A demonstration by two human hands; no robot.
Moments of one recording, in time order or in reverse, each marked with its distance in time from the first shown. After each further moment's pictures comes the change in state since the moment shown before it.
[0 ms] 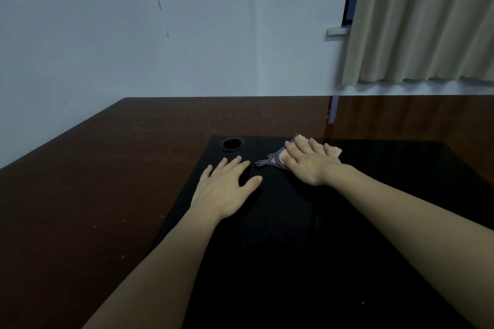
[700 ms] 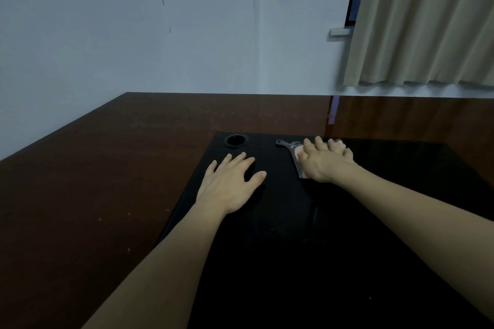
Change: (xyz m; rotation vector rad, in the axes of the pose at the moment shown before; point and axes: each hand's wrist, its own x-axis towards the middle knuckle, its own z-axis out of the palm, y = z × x) left_hand 0.000 0.000 -0.001 -0.023 -0.006 0.010; right_hand 0.011 0.013 0.007 0.026 0.038 0.191
